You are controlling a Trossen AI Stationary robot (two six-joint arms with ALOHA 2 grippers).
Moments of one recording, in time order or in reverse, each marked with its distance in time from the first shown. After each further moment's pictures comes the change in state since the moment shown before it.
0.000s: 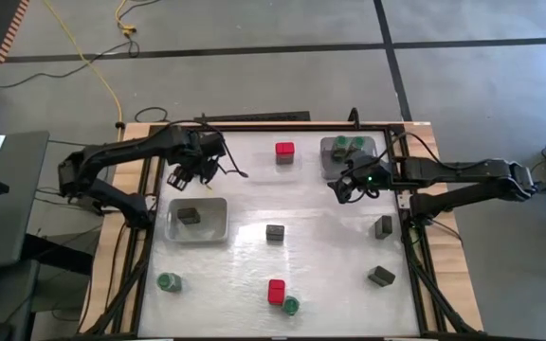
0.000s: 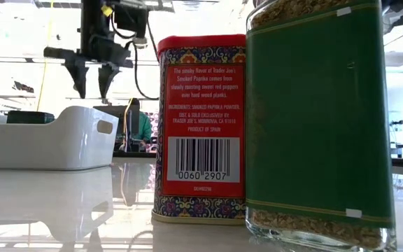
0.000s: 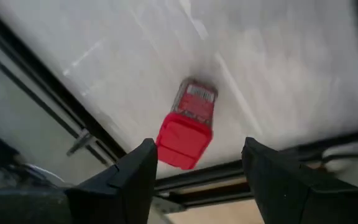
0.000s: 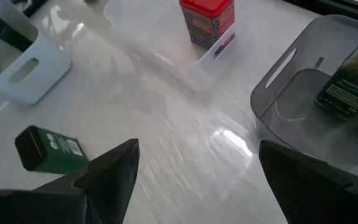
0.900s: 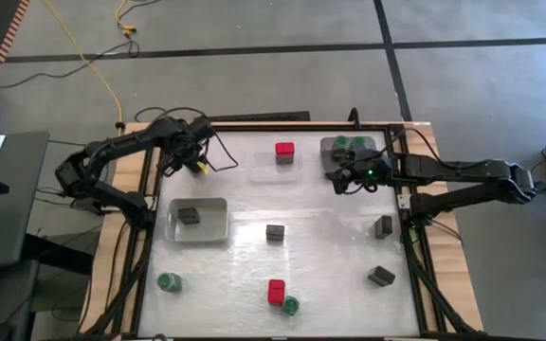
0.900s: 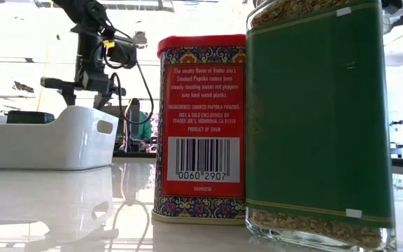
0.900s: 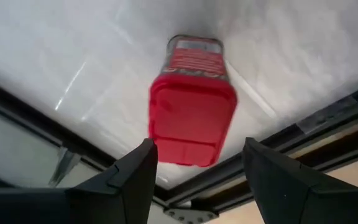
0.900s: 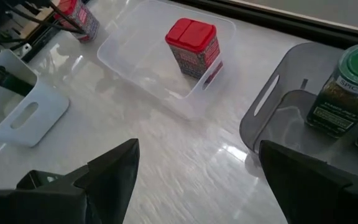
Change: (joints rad) left arm 0.300 0.000 -0.176 0.216 0.036 0.537; right arm -0.053 0.000 0.000 0.075 0.037 0.024
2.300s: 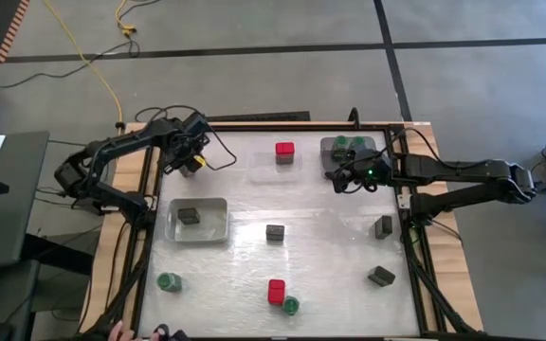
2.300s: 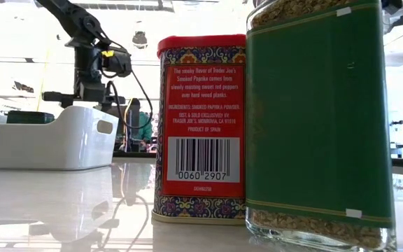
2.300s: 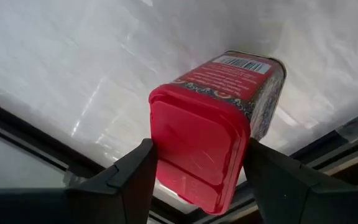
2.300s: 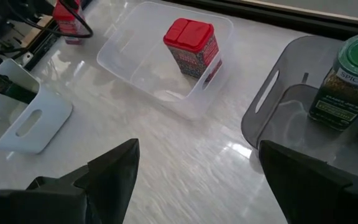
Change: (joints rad) left arm 0.110 0.002 -0.094 0.188 0.074 0.204; right arm 0.000 0.000 0.000 -0.001 -0.001 0.054
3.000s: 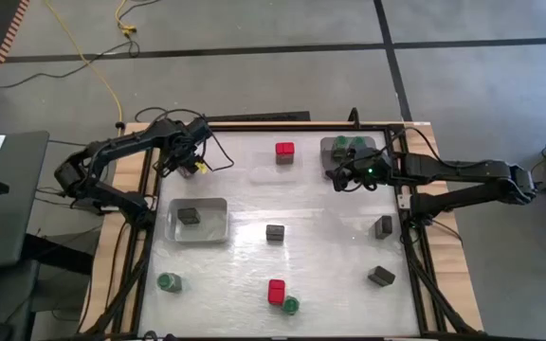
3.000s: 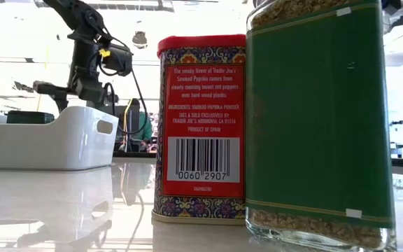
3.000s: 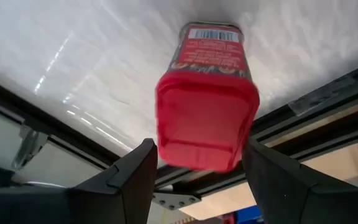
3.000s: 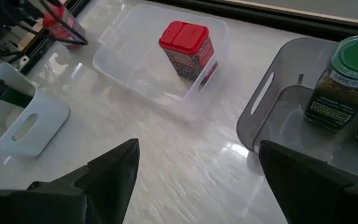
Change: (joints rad) left arm -0.069 -0.002 0.040 -0.168 -0.161 -0.227; right arm -0.021 0.000 0.000 -0.001 0.000 -0.002
